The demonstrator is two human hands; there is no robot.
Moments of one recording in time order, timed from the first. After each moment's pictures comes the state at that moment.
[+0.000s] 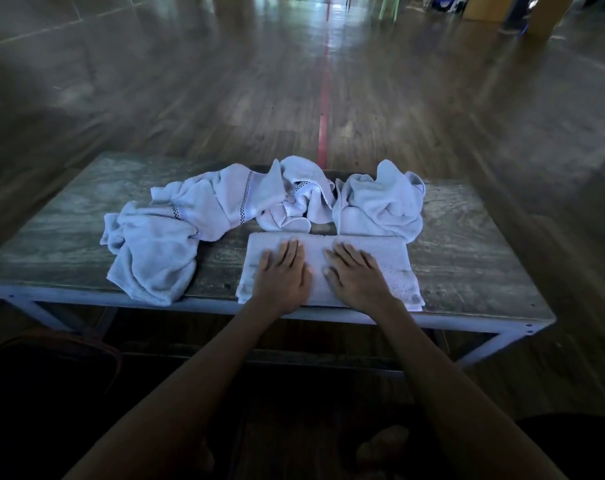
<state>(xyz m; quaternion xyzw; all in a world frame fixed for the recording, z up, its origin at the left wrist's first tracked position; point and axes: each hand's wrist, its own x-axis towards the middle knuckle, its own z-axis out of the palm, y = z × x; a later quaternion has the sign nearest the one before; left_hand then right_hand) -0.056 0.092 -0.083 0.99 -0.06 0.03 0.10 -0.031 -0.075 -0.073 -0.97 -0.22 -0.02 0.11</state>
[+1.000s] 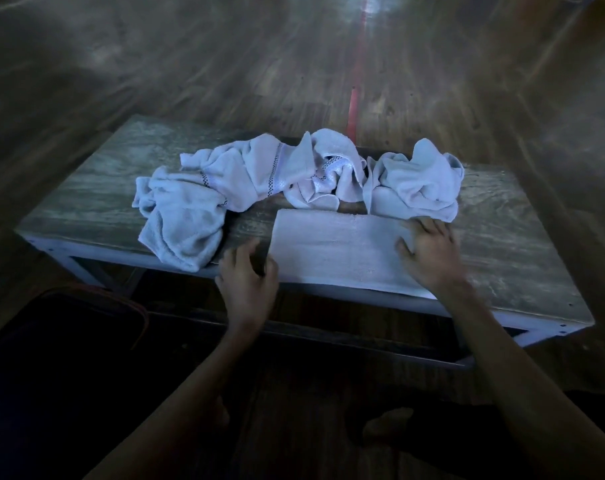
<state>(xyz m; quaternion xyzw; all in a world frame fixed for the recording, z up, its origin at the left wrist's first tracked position) -0.137 0.138 -0.082 0.86 0.24 0.24 0.38 -0.022 -0.125 -0.043 -0.98 -0.14 -0.11 0.07</state>
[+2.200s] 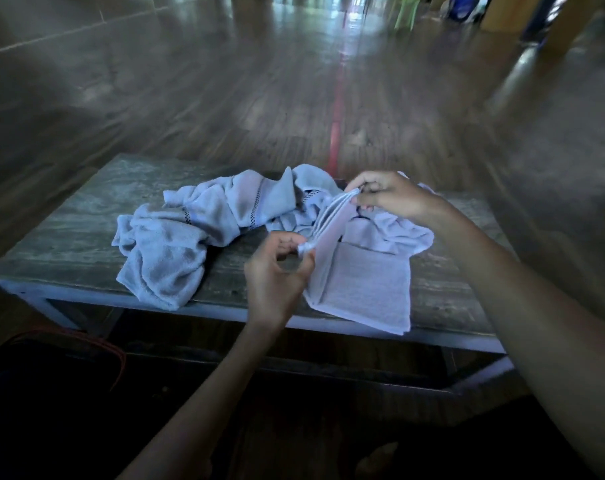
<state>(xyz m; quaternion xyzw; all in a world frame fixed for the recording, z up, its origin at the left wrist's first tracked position) -0.107 0.087 0.008 0.77 0.07 0.31 0.56 0.060 -0.085 0.074 -0.85 -0.25 0.15 0.43</state>
